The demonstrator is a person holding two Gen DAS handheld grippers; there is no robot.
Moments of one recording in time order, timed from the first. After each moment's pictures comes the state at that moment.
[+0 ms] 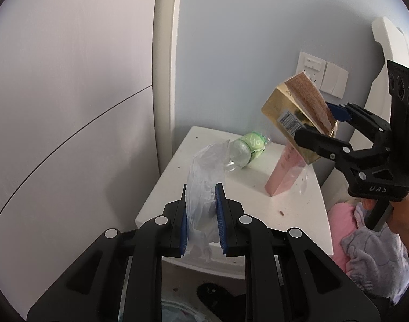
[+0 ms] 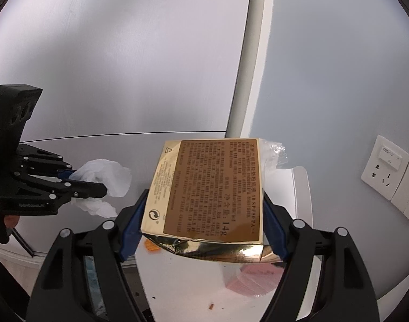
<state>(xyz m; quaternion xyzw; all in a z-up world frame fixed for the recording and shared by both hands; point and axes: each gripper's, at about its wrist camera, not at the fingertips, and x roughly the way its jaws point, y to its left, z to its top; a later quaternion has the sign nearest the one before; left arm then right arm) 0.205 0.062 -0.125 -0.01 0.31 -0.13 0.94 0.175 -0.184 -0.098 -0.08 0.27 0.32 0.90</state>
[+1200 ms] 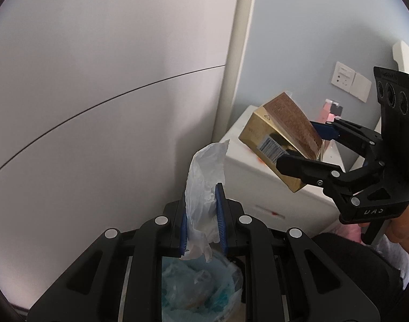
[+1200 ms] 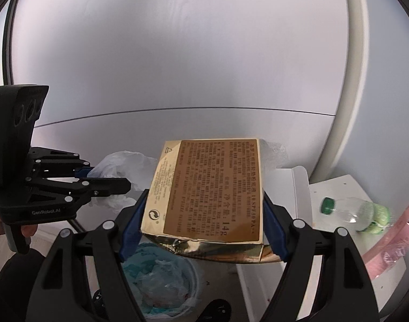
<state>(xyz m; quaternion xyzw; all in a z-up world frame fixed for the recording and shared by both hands) 0.083 0.181 -0.166 -0.07 0.33 -0.02 0.94 0.106 -0.057 -0.119 -0.08 0.33 0.47 0.82</state>
